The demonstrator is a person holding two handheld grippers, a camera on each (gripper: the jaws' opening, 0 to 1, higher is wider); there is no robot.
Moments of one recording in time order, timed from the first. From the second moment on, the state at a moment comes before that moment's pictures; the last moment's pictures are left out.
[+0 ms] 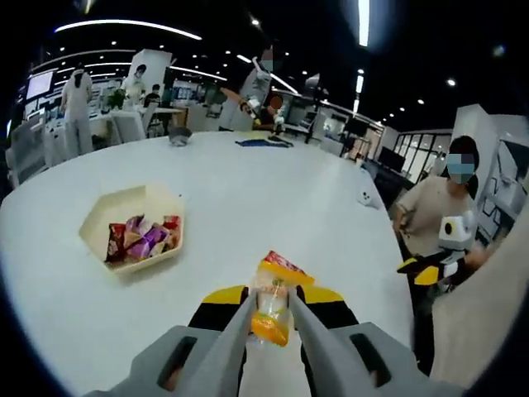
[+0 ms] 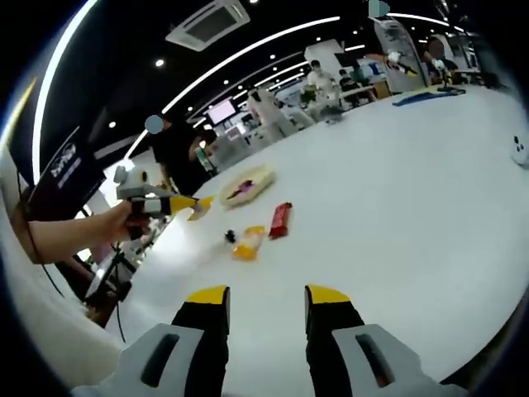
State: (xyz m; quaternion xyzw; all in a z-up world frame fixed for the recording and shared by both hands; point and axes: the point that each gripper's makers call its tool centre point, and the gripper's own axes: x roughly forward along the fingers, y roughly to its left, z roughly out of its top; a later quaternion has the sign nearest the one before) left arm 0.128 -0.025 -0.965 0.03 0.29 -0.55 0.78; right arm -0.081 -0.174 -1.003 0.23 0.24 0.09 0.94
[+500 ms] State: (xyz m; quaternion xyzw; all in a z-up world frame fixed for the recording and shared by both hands) left arm 0.141 -0.023 -0.964 0.02 0.29 -0.54 0.79; right arm -0.075 -0.174 -1.007 0.23 0.25 0.09 0.94
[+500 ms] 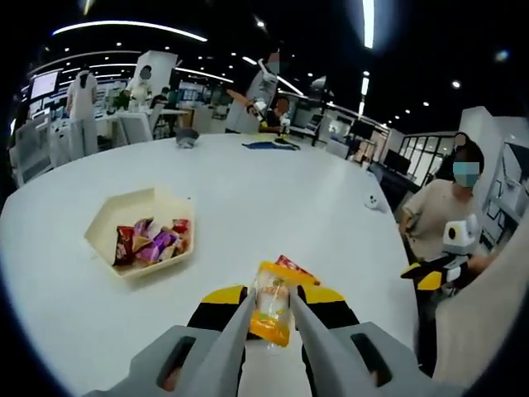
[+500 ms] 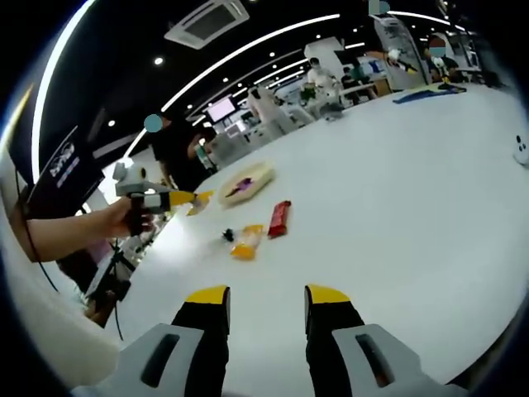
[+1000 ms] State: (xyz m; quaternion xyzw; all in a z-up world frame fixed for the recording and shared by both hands) left arm 0.167 -0.014 -0.954 0.01 0.28 -0.51 0.81; right arm -0.068 -0.168 -1.017 0.25 0.27 0.09 0.93
